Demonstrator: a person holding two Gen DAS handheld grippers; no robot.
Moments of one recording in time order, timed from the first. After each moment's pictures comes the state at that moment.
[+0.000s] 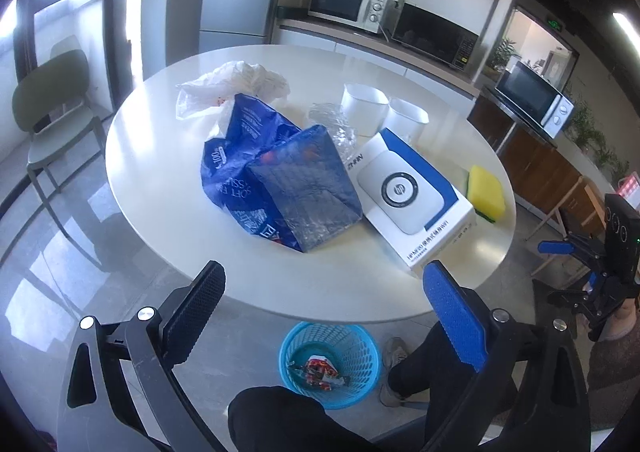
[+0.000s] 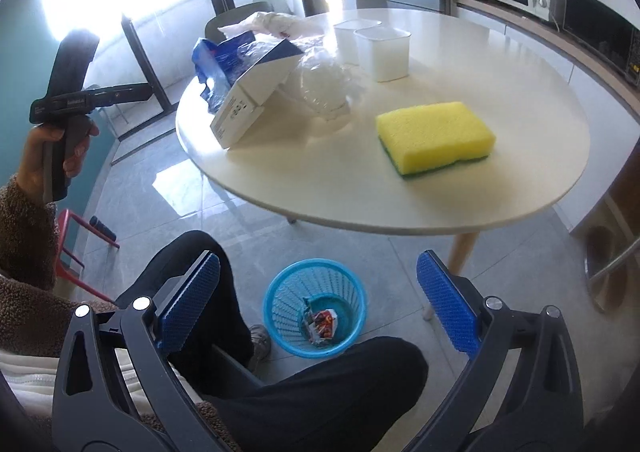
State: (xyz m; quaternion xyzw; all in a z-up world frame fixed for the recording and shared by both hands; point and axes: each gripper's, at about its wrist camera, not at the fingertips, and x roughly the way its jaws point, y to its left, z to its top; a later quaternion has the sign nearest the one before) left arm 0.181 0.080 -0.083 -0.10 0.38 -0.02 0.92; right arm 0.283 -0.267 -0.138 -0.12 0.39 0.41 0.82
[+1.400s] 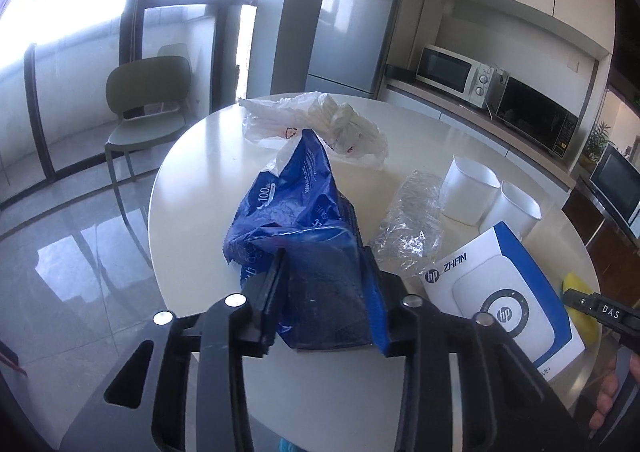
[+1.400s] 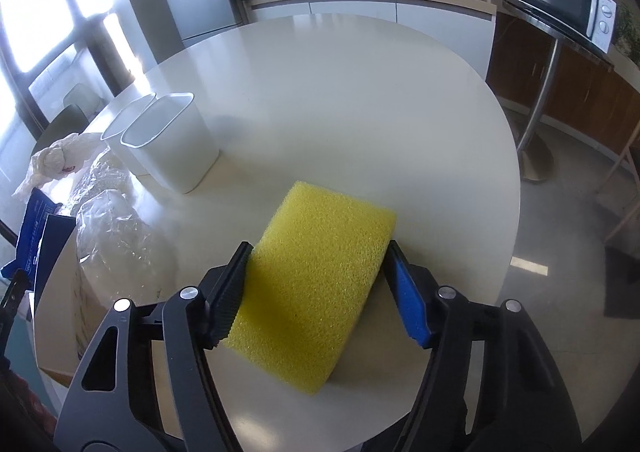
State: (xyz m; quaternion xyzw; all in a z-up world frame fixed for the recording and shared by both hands) left arm 0.227 0.081 -0.103 -0.14 0.28 0.18 0.93; right arm 0.407 -0.215 -0.160 0.06 0.42 0.09 0.90
